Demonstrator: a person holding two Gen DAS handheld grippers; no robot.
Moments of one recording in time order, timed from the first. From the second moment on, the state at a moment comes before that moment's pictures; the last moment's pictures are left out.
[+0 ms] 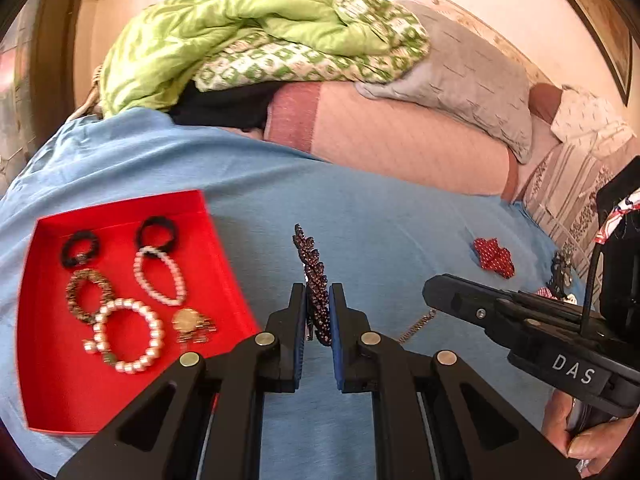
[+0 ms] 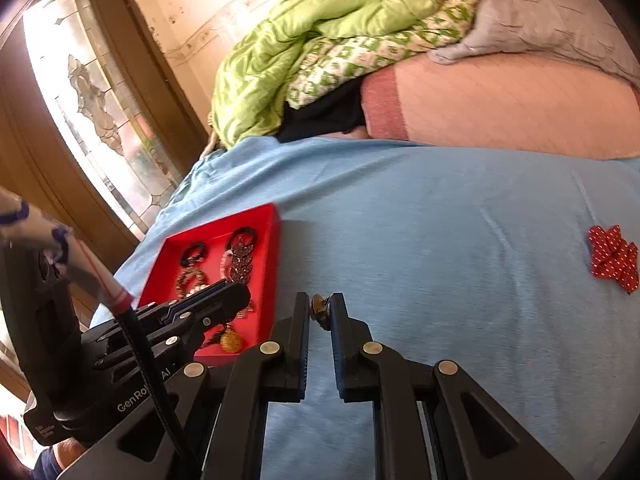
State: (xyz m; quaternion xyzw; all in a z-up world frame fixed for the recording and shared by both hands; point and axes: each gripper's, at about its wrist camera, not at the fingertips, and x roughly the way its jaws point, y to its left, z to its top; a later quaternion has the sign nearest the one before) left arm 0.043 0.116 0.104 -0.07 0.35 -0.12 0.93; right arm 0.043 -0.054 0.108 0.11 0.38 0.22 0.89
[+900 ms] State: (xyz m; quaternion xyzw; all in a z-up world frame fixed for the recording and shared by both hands) left arm -0.006 0.299 0.059 -0.17 0.41 -0.01 0.90; right arm 0.034 0.130 0.087 0.08 0.43 0.33 0.83
